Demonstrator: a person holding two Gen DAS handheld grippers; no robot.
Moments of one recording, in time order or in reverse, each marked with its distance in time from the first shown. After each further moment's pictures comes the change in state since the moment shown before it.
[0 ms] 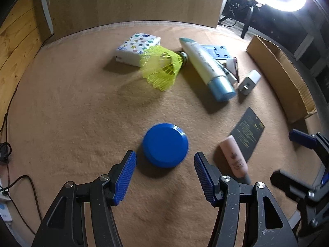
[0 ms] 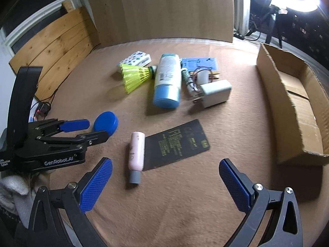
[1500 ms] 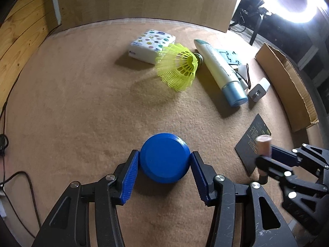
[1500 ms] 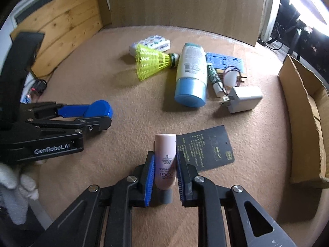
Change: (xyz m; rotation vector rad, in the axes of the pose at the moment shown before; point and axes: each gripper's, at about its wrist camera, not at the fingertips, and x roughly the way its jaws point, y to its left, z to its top) left arm 0.006 0.013 -0.002 -0.074 -0.012 -0.010; right arm 0.027 0.026 0.008 -0.123 0.057 -0.029
